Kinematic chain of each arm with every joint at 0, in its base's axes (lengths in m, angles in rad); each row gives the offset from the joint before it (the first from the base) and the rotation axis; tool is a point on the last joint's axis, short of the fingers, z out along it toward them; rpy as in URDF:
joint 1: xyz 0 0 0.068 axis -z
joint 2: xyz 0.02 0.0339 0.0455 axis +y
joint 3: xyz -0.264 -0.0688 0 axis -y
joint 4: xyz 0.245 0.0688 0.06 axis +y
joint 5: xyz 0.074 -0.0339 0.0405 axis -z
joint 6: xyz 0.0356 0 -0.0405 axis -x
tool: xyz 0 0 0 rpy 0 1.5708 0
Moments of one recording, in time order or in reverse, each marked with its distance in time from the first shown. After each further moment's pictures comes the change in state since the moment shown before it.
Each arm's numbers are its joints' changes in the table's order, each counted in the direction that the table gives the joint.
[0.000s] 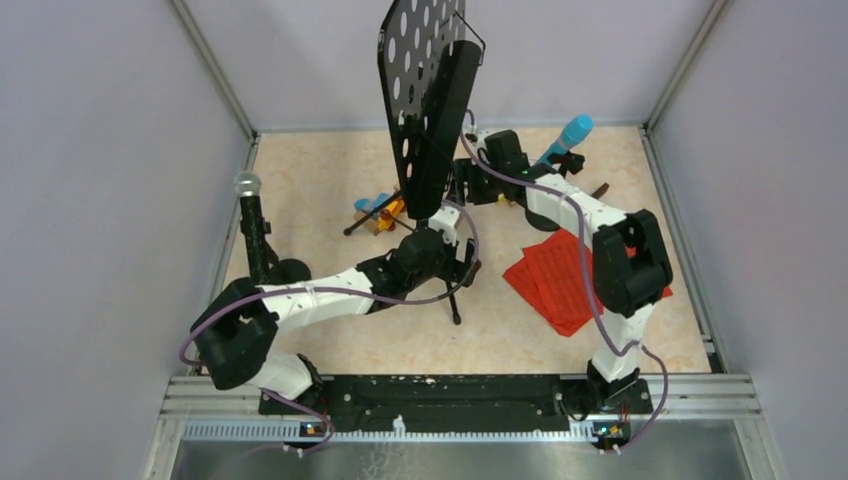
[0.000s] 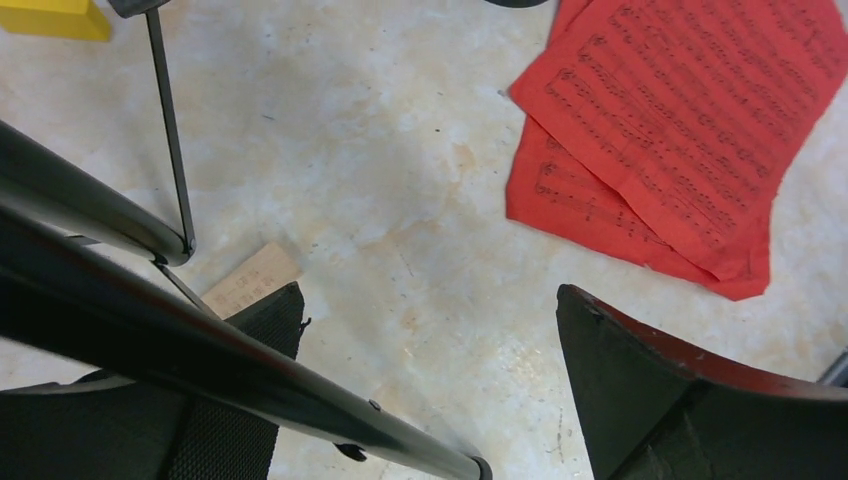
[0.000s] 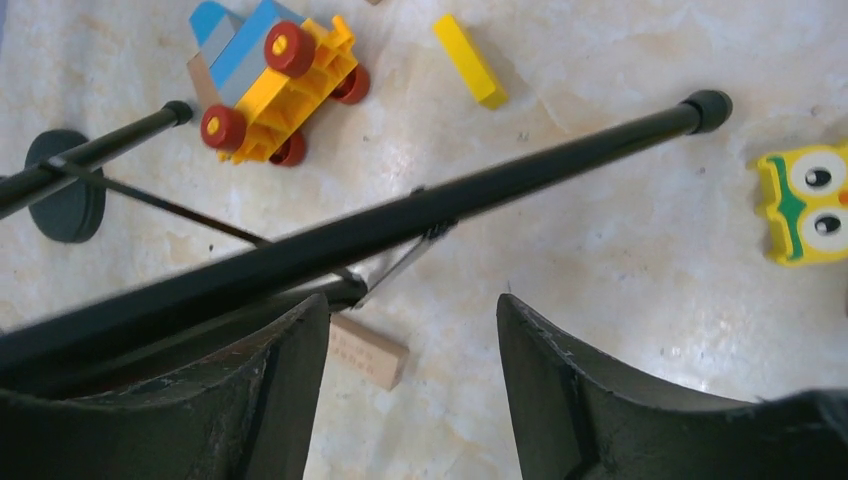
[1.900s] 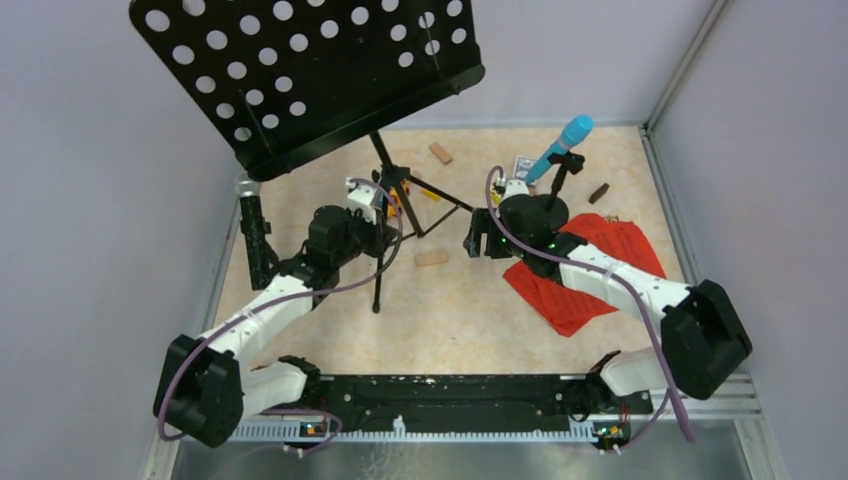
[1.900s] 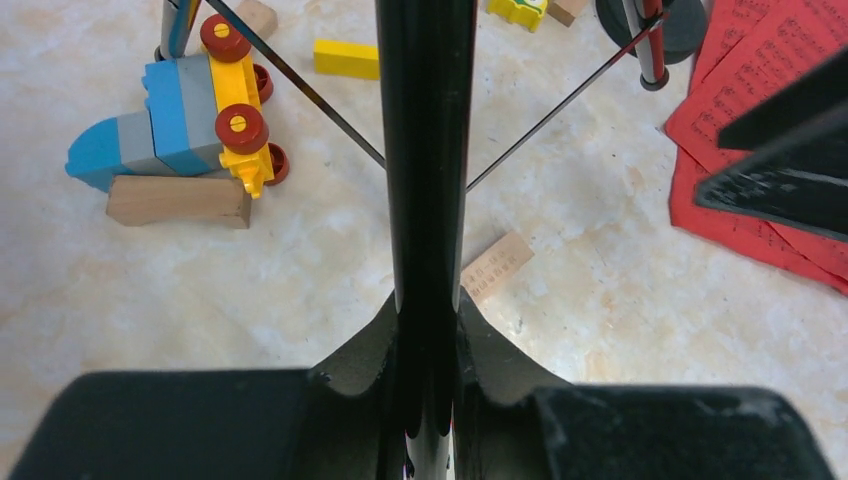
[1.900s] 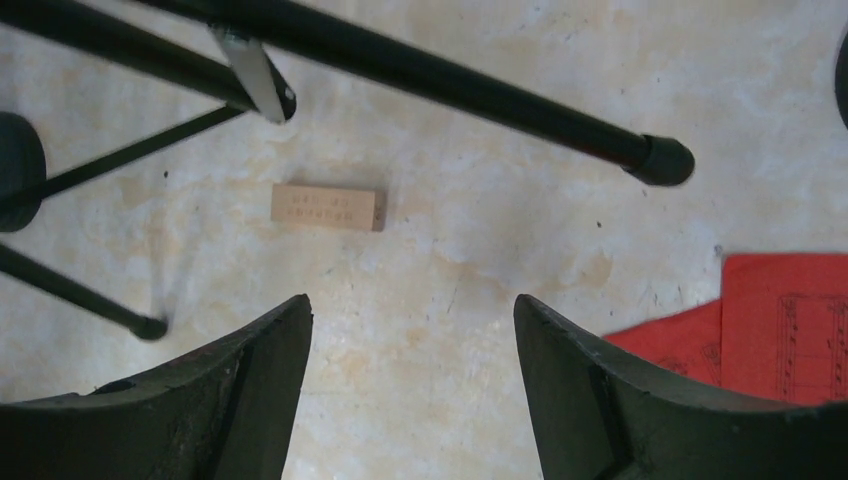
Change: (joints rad) left arm -0.533 -0.299 -0.197 -0.021 0.428 -0.231; right arm -0.191 -0.591 -0.659 -0.159 0.393 -0.208
